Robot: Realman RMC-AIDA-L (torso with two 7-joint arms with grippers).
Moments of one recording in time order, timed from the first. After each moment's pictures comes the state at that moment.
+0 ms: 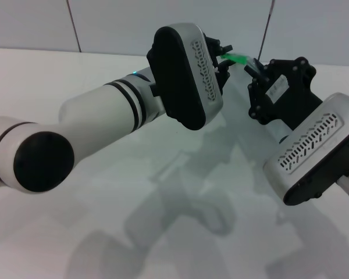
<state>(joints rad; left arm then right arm) -0.47 -2.03 -1.09 -1.23 2.26 -0.08 1.32 0.06 2.01 -2.19 -1.52 -1.56 0.16 1.14</state>
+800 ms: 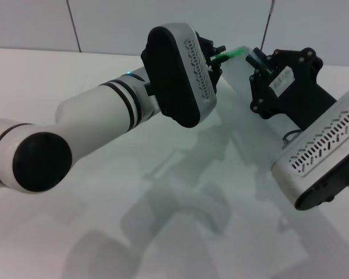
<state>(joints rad) -0.47 -2.03 -1.10 -1.20 2.25 -0.06 1.32 0.01 2.00 -2.21 -1.62 -1.56 0.16 1.14</state>
